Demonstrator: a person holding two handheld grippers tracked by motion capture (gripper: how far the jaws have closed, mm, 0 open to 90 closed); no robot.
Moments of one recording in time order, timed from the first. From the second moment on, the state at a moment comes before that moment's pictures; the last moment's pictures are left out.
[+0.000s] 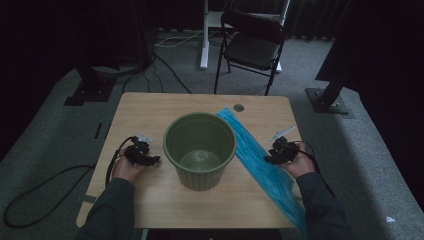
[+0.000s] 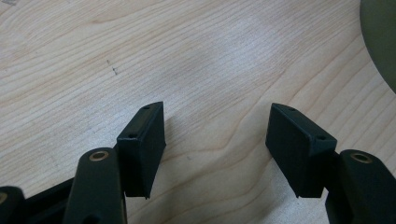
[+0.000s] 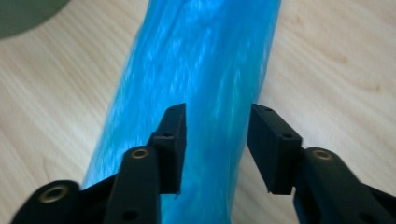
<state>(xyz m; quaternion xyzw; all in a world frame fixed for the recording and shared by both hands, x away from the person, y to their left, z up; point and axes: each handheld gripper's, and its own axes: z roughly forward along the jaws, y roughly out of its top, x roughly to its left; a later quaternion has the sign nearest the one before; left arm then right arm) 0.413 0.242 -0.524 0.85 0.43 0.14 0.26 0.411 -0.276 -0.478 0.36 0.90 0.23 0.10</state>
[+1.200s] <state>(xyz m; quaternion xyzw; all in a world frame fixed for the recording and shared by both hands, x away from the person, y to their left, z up) 0.417 0.239 -0.525 0.85 0.43 0.14 0.26 0.475 -0.225 -0.503 0.42 0.87 0.22 0.12</state>
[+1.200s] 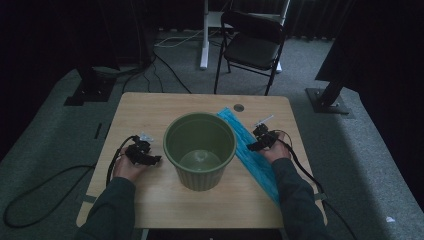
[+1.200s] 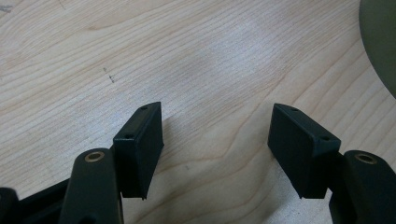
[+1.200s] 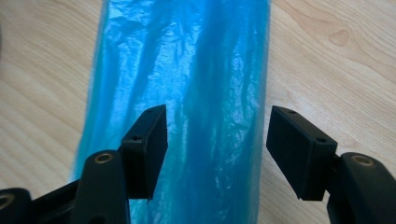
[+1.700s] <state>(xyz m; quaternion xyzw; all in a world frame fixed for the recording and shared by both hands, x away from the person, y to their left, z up) 0.417 0.239 -0.524 0.85 0.43 0.14 0.26 0.485 -0.222 -0.513 0.43 0.87 0.22 0.12</state>
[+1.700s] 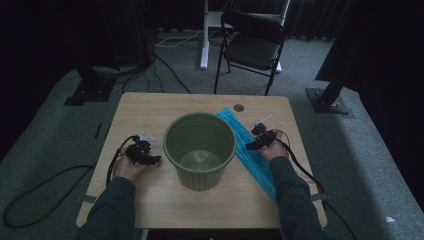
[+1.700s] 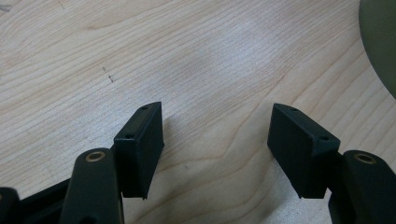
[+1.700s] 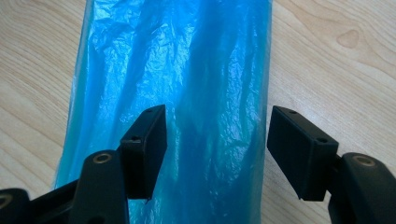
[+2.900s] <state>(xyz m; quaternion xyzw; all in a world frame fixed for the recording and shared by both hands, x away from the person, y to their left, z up) 0.415 0.237 -0.525 0.86 0.42 0.13 0.26 0.478 -0.226 -0.490 0.37 0.89 0.25 0.09</state>
